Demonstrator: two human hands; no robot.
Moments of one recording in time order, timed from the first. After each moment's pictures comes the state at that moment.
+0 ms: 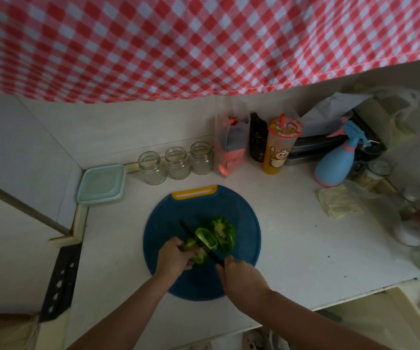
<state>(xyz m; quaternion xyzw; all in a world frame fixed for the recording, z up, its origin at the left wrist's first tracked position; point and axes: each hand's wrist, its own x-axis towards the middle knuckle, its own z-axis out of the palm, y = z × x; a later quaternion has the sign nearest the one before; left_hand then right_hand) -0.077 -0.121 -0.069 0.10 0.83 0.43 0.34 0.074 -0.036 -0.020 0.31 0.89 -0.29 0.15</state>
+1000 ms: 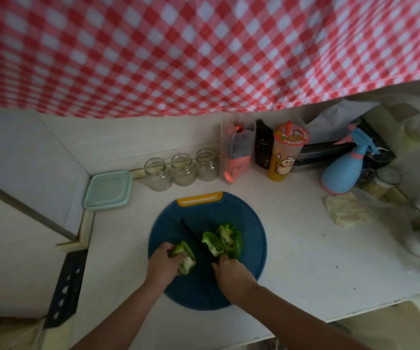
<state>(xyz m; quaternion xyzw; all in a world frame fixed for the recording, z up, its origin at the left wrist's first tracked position) -0.100 -0.142 -0.067 0.11 0.86 0.40 0.31 0.037 -0.029 -0.051 0.33 0.86 -0.35 0.16</state>
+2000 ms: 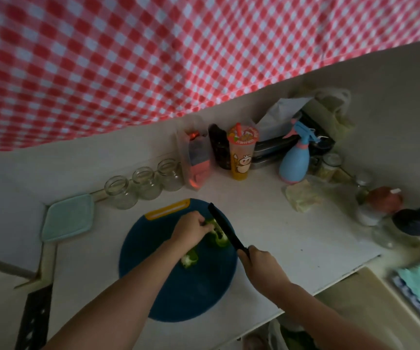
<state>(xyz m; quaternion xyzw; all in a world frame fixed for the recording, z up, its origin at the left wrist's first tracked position) -0.072 0.000 -0.022 0.38 0.85 0.20 0.30 0.126 0.031 -0.033 0.46 0.81 -0.37 0.02</state>
